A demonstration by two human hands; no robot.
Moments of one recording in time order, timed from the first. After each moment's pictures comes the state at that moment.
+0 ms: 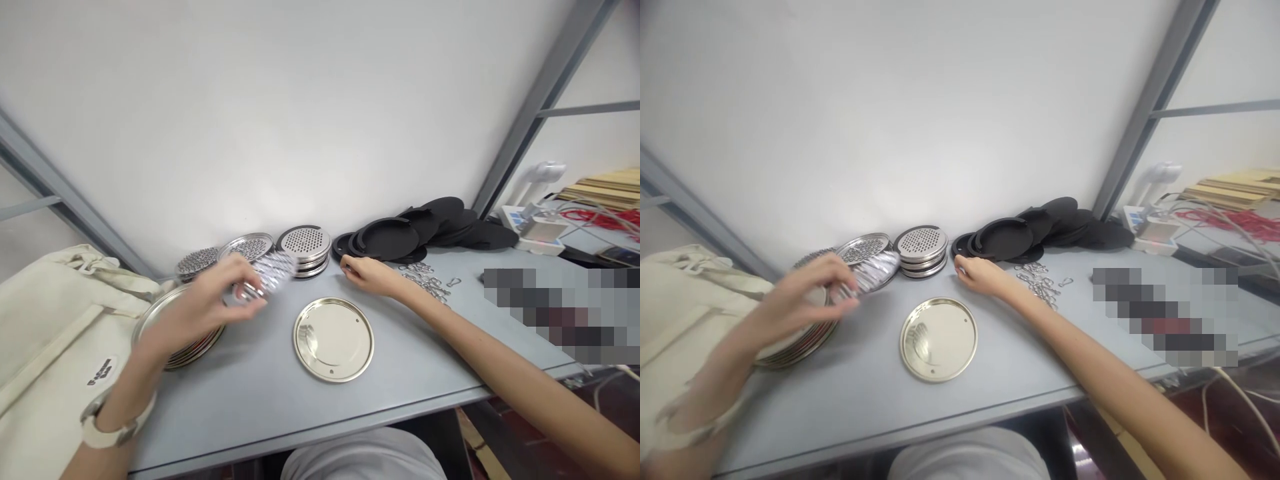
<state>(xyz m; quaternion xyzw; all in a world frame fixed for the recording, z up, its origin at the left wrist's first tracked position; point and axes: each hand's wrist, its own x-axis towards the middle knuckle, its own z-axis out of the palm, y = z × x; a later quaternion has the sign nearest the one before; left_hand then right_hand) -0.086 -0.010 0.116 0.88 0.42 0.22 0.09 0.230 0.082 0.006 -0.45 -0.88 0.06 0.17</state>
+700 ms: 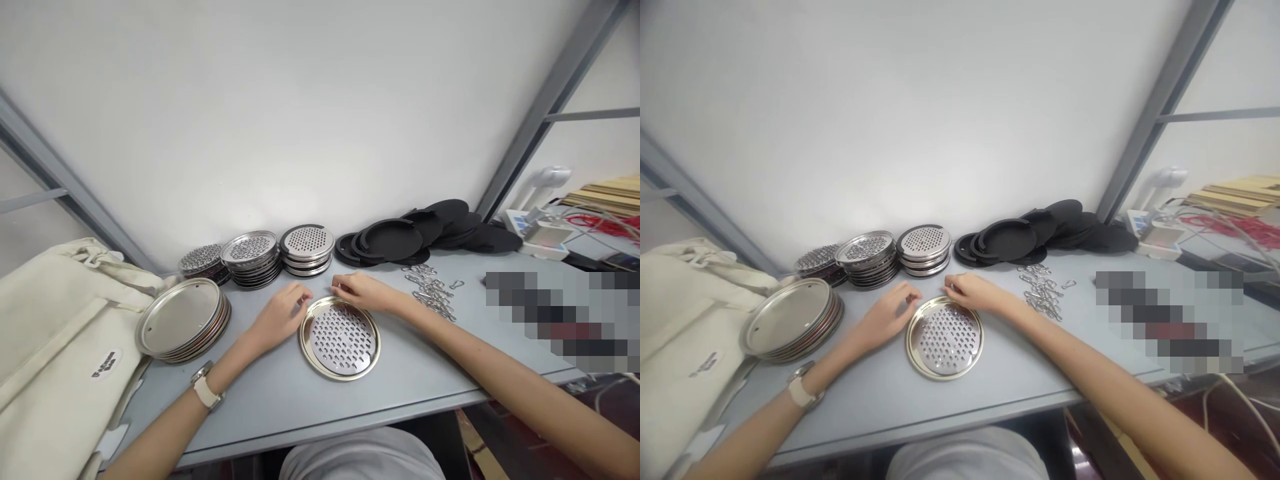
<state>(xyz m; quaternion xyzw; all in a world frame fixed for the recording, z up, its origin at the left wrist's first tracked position) -0.027 0.016 0.005 0.88 0.37 0.27 0.14 0.207 0.066 -0.008 -0.36 -0.91 0.13 0.18</state>
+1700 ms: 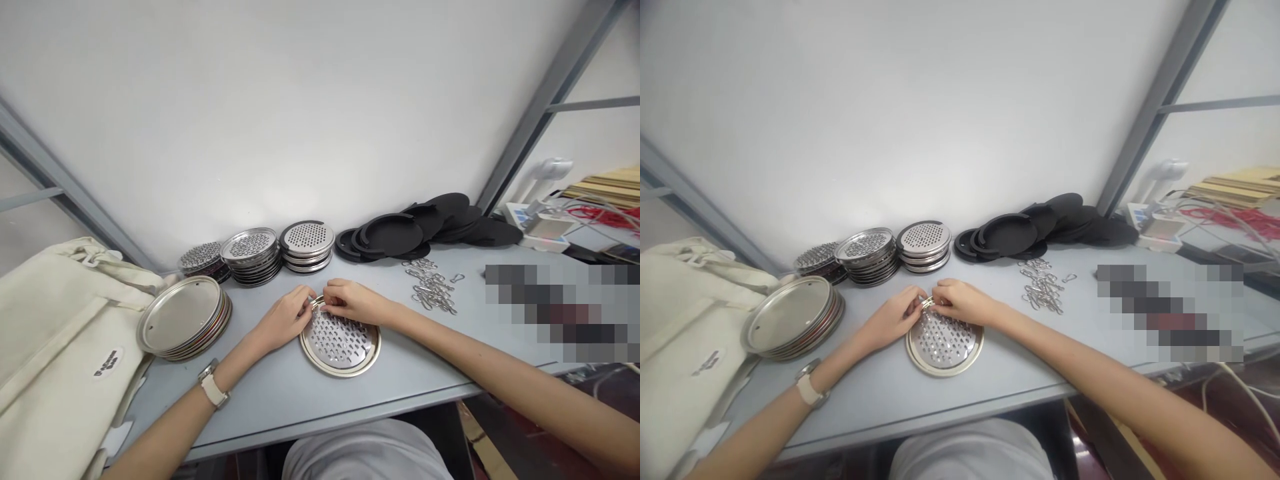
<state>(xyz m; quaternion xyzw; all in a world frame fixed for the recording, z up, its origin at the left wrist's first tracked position) -0.026 0.019 -0.011 0.87 0.39 0.23 0.17 0.185 0.043 -0.015 -0.29 -0.91 0.18 0.24</state>
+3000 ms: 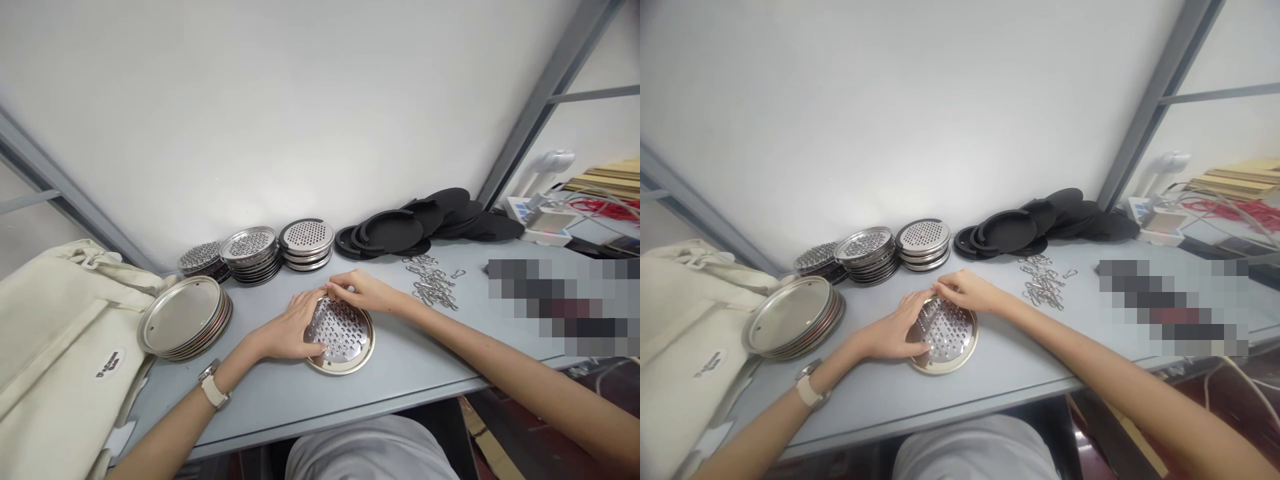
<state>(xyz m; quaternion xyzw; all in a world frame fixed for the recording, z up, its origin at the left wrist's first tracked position) -0.026 0.008 -0.002 0.91 0.31 0.12 0.23 0.196 0.043 0.003 -0.32 -0.88 0.24 0.25</state>
